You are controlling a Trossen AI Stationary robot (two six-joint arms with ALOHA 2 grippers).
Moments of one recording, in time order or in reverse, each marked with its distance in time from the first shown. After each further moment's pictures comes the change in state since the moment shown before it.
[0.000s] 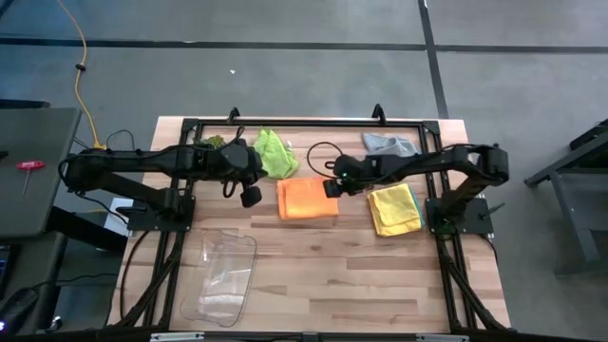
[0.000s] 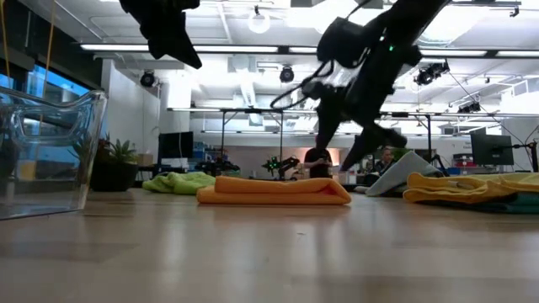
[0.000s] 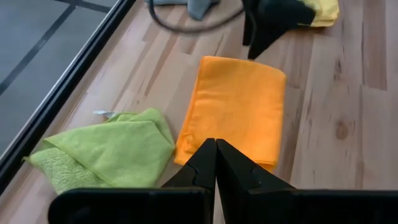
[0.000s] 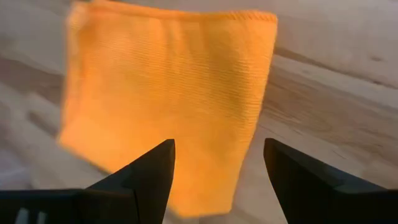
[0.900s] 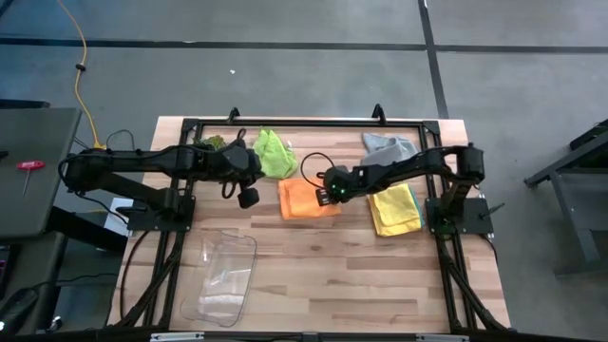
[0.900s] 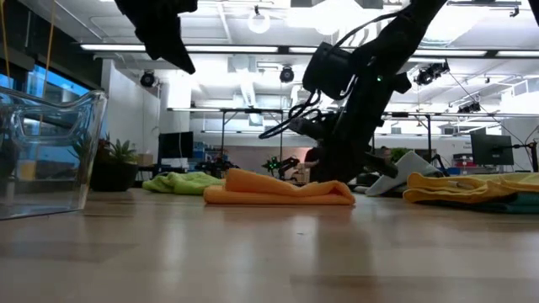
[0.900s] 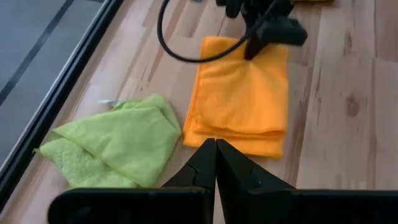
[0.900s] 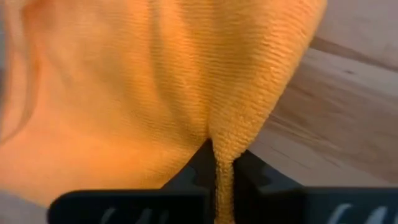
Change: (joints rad) left arm 0.000 0.000 0.000 -0.061 -0.005 0.045; right arm 0.039 0.176 -0.001 0.145 0.058 -0.007
